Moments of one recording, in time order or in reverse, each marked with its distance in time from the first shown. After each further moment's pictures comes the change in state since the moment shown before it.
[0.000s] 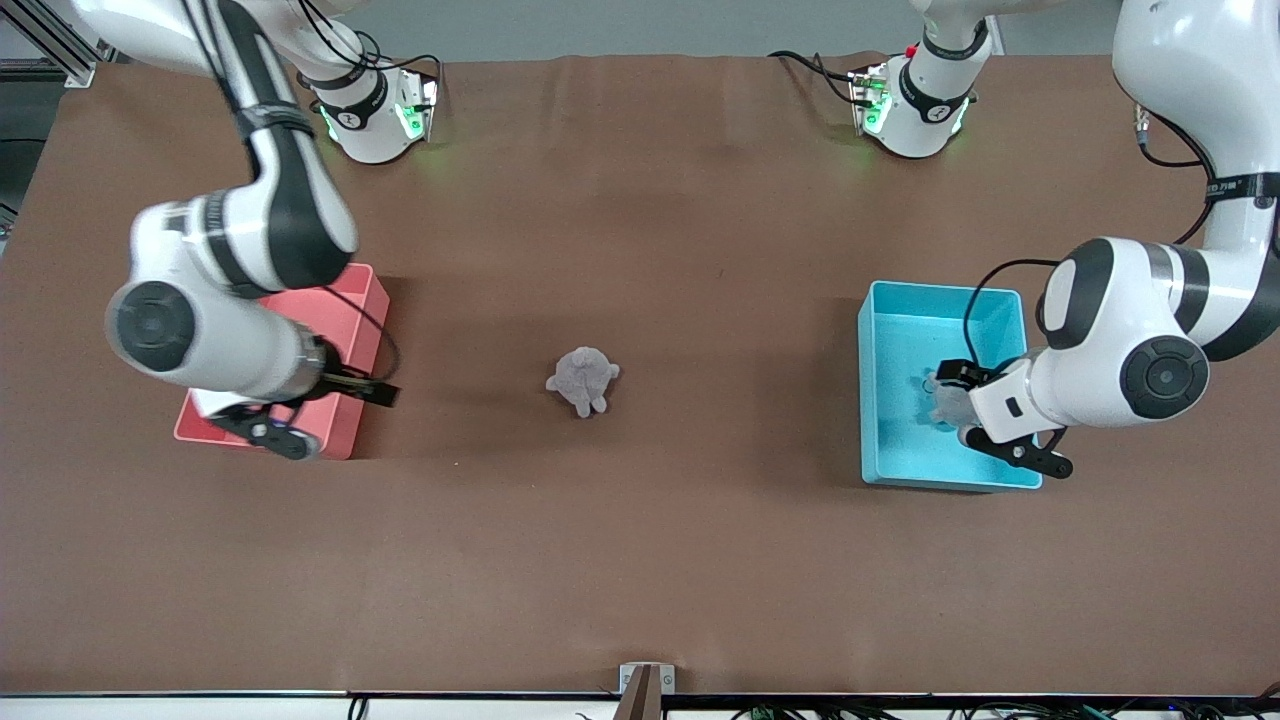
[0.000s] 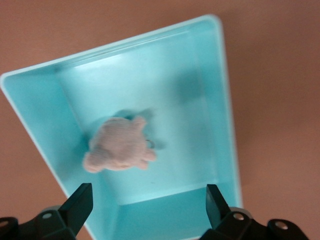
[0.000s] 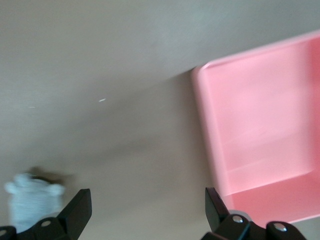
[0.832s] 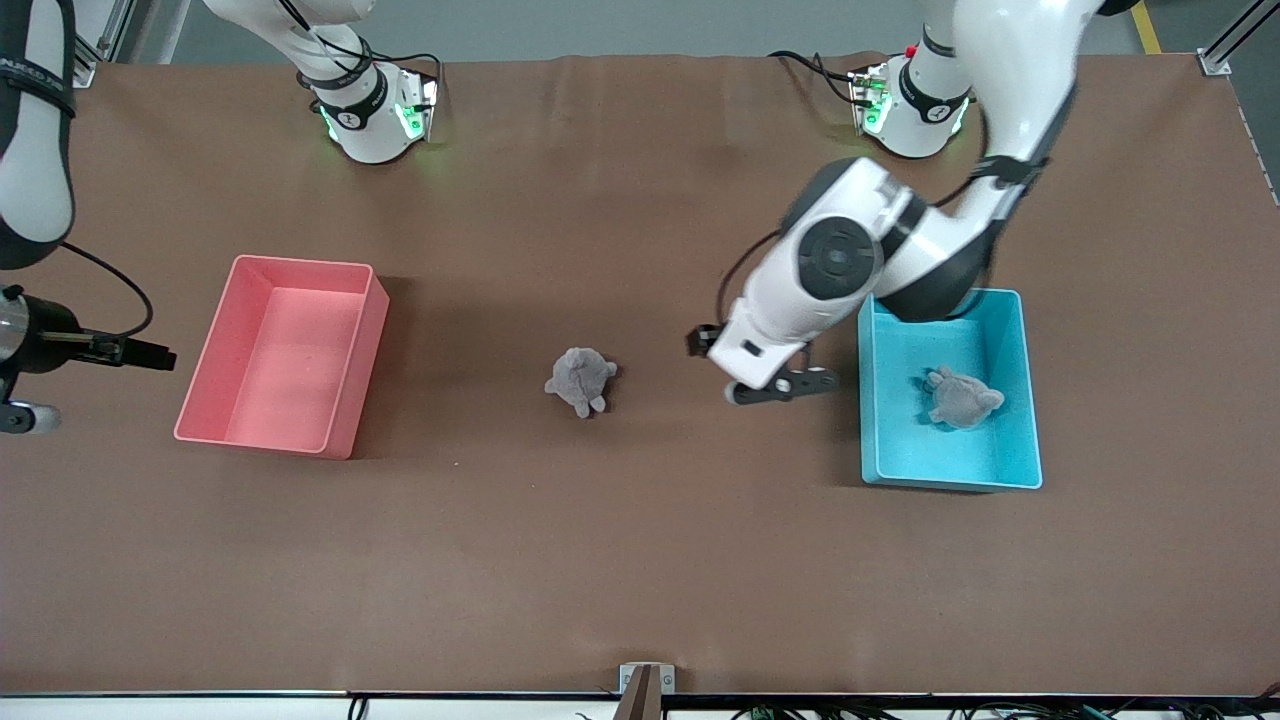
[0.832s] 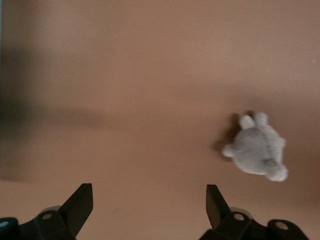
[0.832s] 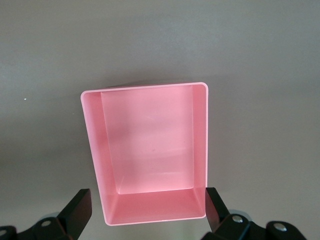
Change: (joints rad) left arm -0.297 0.119 -0.239 0.069 -0.024 0.261 -0.998; right arm -0.300 -0.062 0.001 0.133 -0.058 -0.197 -0.428
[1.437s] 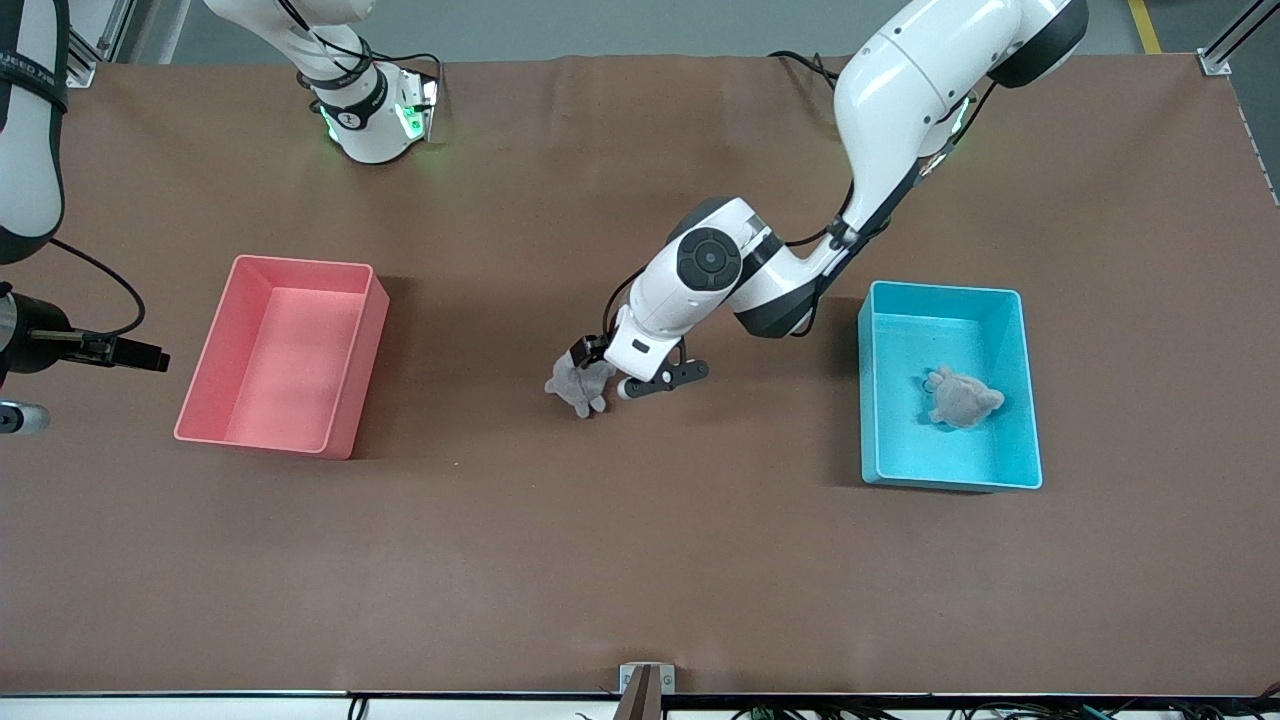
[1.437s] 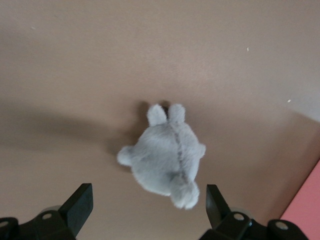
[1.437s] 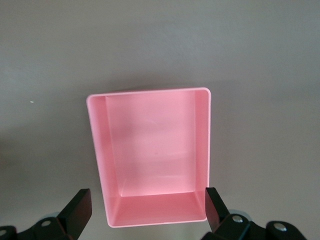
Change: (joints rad) left arm -0.152 0.225 0.004 0.012 0.000 0.449 -0.236; right arm 0.005 0.002 0.020 0.032 0.001 0.002 0.000
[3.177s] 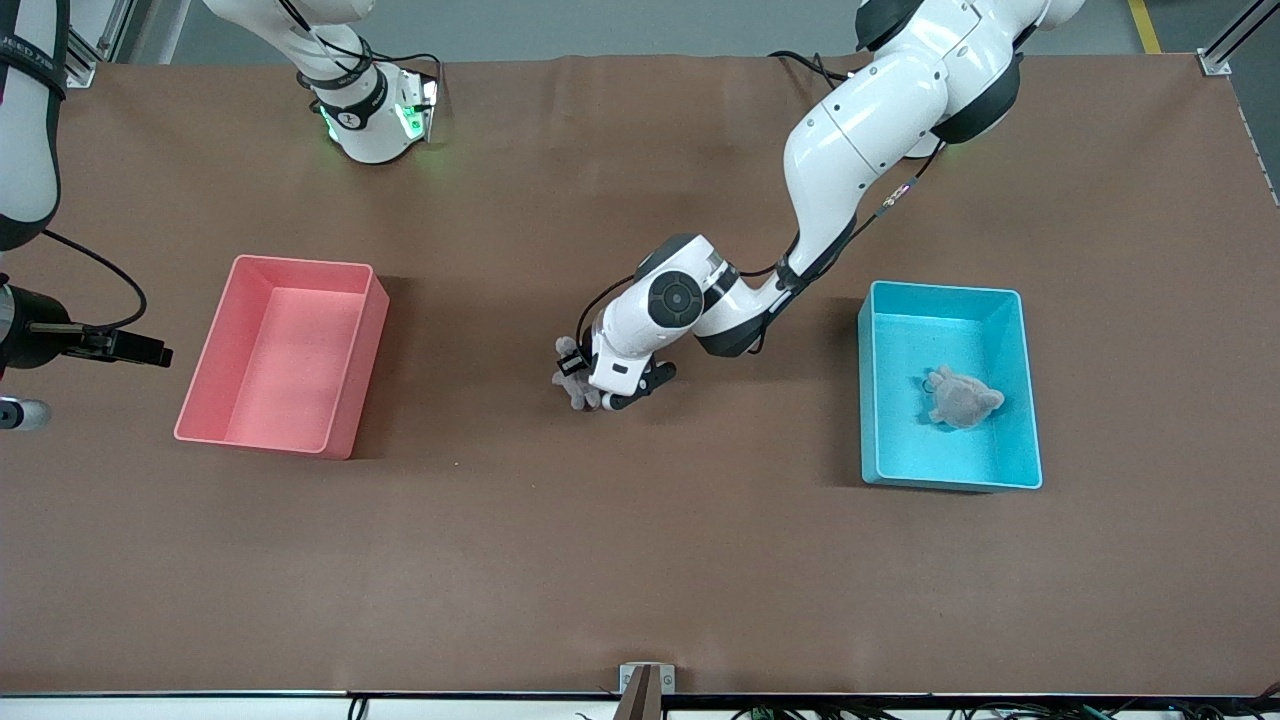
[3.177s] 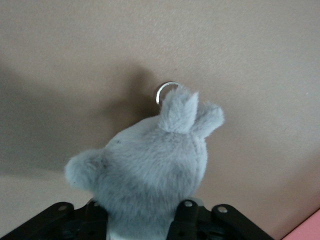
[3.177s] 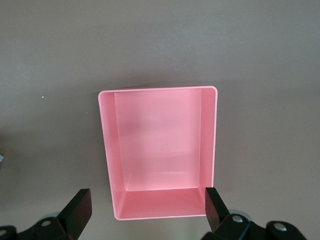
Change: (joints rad) left arm -0.082 0.223 0.003 0.140 -0.043 0.071 -0.156; right arm 0.008 0.005 -0.002 0.032 0.011 -0.049 0.001
